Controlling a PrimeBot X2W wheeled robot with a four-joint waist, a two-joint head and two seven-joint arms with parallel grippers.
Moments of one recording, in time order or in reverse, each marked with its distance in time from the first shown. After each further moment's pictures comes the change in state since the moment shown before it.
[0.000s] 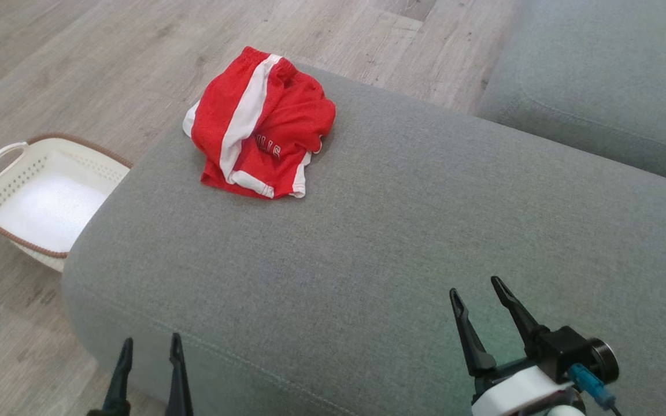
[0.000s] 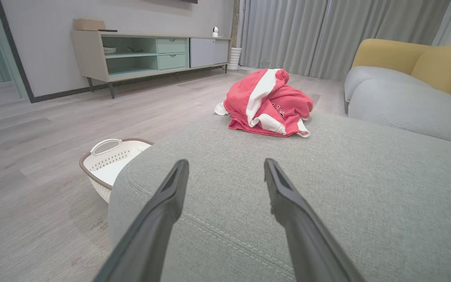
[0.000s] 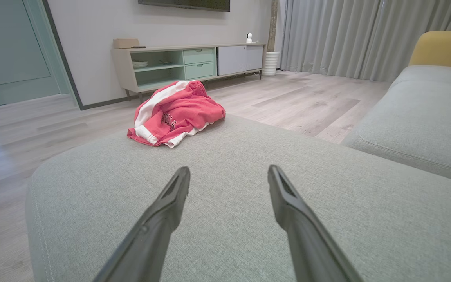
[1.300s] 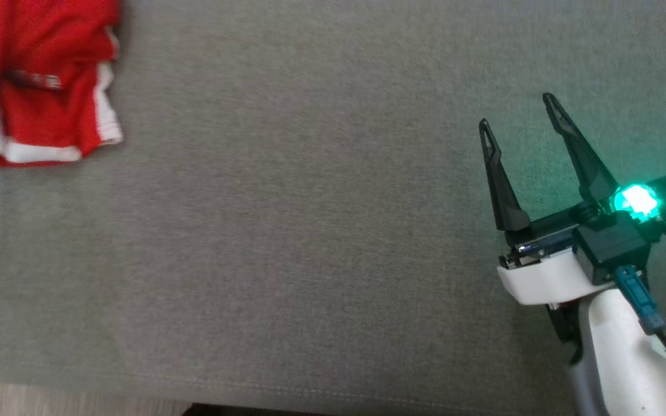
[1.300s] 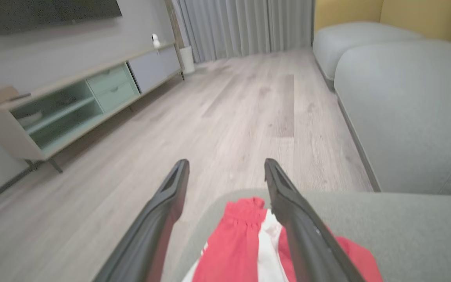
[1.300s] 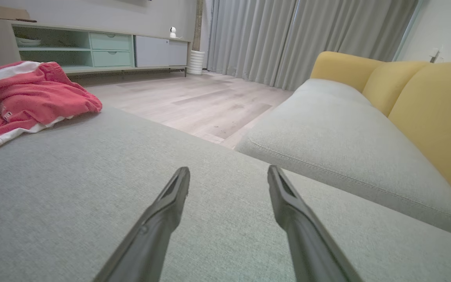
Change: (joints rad) left arm -1.151 0.401 0.146 0.424 -0.153 -0.183 0.394; right arm -0.245 -0.009 -0.072 -0.426 -0.290 0.000 0.137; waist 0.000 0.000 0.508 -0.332
